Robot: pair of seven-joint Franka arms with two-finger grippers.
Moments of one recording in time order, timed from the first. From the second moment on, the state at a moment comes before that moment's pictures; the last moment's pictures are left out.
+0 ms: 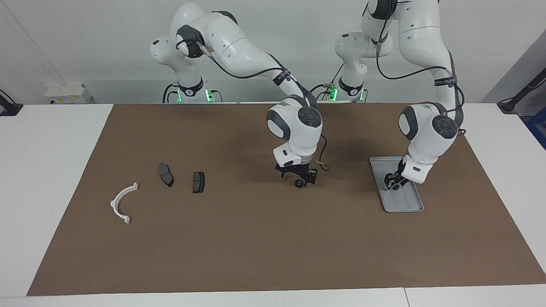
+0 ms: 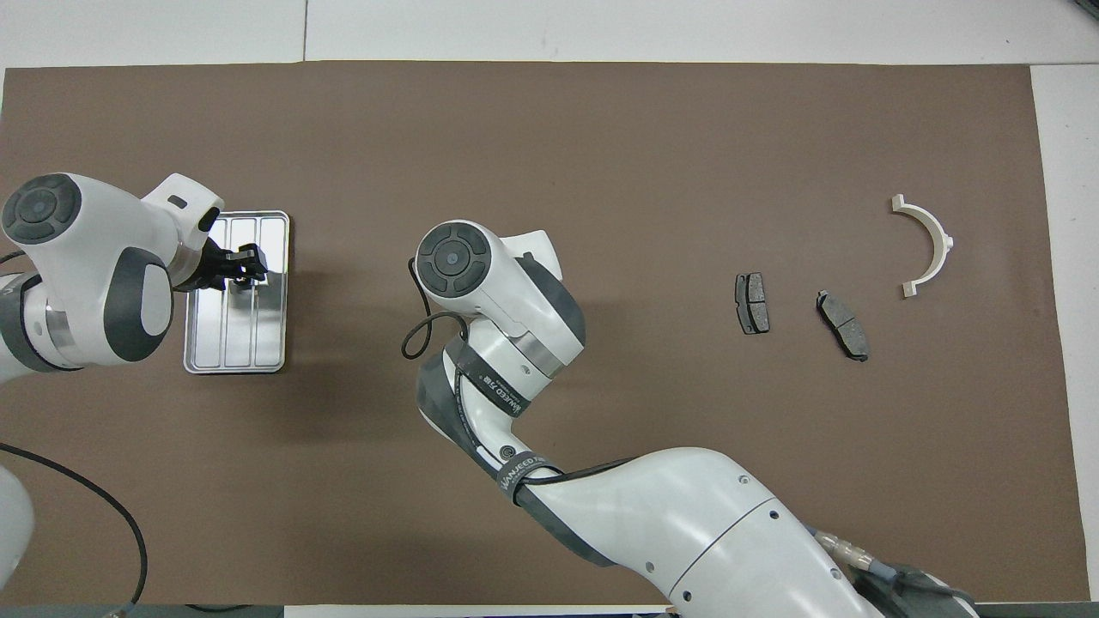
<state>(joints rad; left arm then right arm) -0.05 0.31 0.03 -2.00 -0.01 2.32 -0.18 0.70 0.76 -0.01 -1.30 -0.08 2.07 1.19</state>
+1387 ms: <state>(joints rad) -0.04 0.31 0.03 -2.02 -0.01 2.37 -0.18 0.72 0.81 -0.01 -1.23 -0.09 2.07 1.23</state>
